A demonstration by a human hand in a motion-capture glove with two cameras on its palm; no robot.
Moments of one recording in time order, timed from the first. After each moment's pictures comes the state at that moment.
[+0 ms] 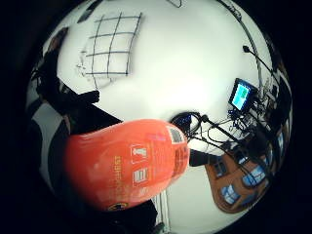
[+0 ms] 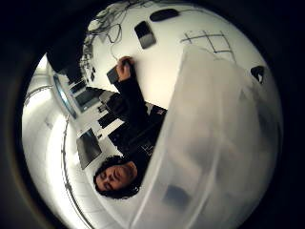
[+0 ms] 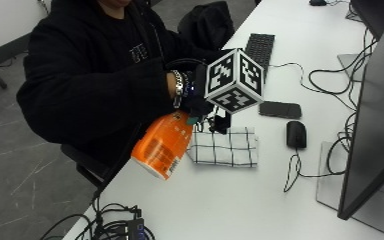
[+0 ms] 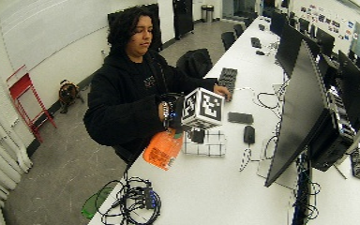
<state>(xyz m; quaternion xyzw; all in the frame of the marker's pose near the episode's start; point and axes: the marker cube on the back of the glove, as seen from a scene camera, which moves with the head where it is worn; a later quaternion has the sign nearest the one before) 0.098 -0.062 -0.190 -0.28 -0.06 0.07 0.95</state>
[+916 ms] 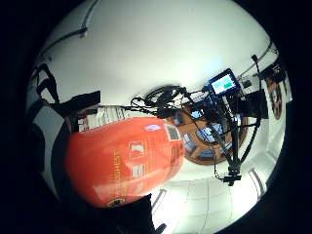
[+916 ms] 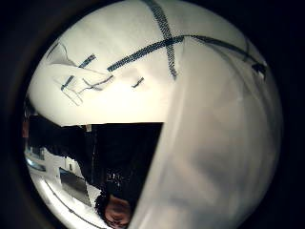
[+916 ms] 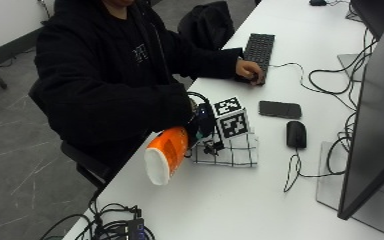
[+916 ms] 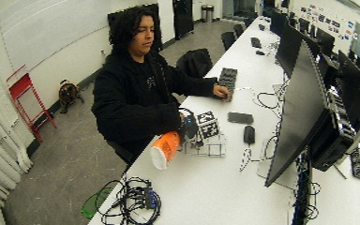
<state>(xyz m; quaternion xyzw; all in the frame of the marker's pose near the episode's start) 0.092 -0.074 -0.045 -0.54 0.20 0.14 0.81</state>
